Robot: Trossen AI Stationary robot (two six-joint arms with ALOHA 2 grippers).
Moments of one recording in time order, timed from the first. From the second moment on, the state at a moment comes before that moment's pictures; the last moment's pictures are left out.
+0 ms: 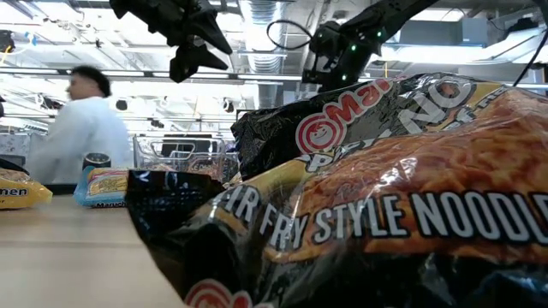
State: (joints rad) left arm 0.41 1.14 0.95 -0.30 0.29 -0.43; right arm -0.56 1.75 1.42 -0.52 0.11 -0.50
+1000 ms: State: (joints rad) left arm 0.30 1.14 0.95 -0.30 0.55 -0.47; right arm -0.19 1.47 1.42 -0.58 0.24 -0.08
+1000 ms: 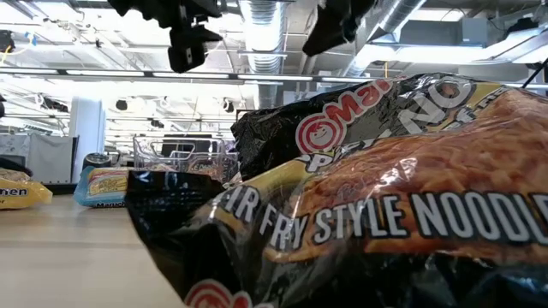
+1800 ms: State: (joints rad) left arm -0.10 1.09 0.95 -0.27 0.48 -0.57; right arm 0.20 1.48 1.42 -0.57 0.26 0.39
